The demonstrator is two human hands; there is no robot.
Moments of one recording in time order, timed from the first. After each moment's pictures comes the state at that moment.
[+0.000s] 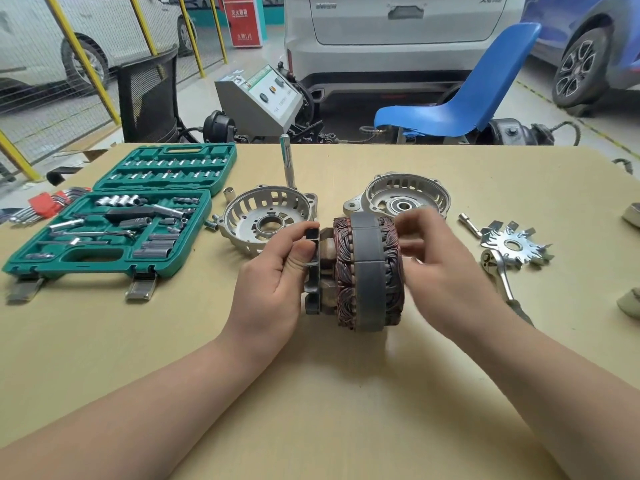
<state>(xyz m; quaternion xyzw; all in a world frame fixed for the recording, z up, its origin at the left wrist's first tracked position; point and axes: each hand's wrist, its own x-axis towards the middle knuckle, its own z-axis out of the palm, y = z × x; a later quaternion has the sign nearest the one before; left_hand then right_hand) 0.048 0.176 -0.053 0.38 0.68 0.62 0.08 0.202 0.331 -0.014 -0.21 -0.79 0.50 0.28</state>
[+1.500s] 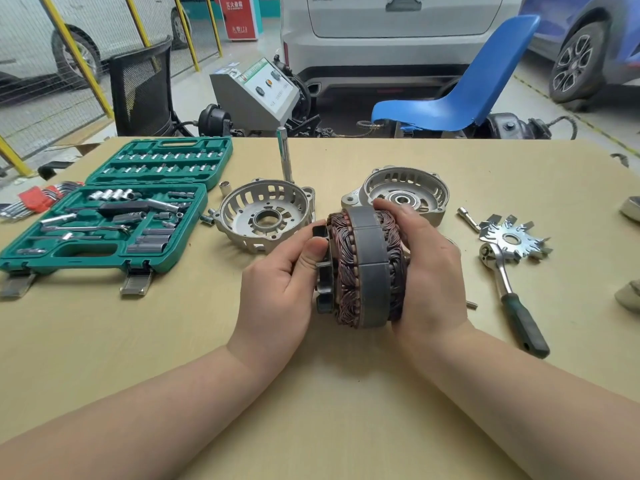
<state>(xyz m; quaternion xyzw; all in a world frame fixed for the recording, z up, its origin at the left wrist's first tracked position) 0.067 0.180 -0.054 0.39 0.69 0.61 0.06 0.174 0.300 -0.023 -0.25 -0.49 0.73 0.41</state>
